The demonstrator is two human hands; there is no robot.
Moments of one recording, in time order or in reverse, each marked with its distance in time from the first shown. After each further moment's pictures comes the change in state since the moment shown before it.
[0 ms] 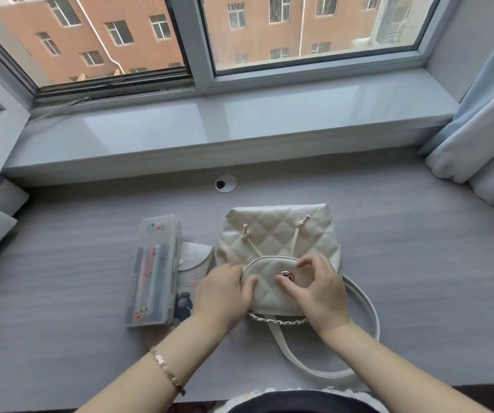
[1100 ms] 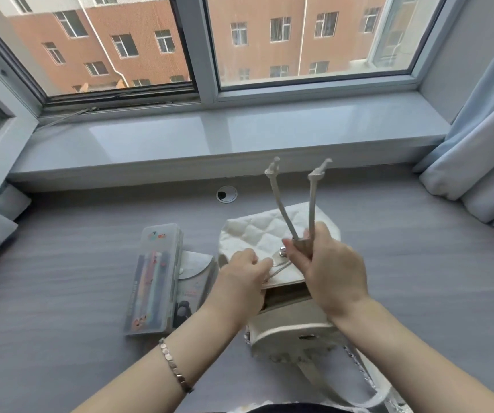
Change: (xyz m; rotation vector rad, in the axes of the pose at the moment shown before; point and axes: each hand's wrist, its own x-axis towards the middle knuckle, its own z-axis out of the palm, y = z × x) left_hand 0.010 0.020 -0.014 -0.087 0.127 0.416; right_hand 0.035 -0.089 -0.061 -0.267 -0.040 -0.149
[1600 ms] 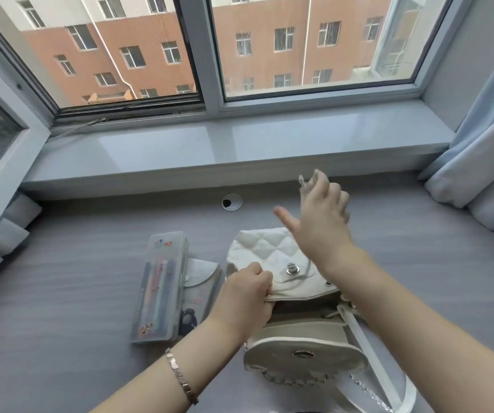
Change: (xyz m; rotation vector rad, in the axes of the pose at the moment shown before) left_hand -0.005 -0.001 0.003 -0.024 -0.032 -0.053; right_hand 0.067 -0.014 0.011 -0.113 -0.060 0.186
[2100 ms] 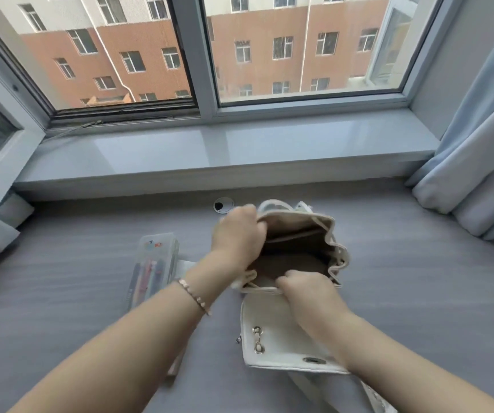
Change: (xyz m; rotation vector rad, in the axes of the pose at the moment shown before) left_hand 0.085 0.029 -0.049 0.017 0.105 -0.368; right_hand -0.067 0.049 0.015 -0.418 -0.416 -0.521
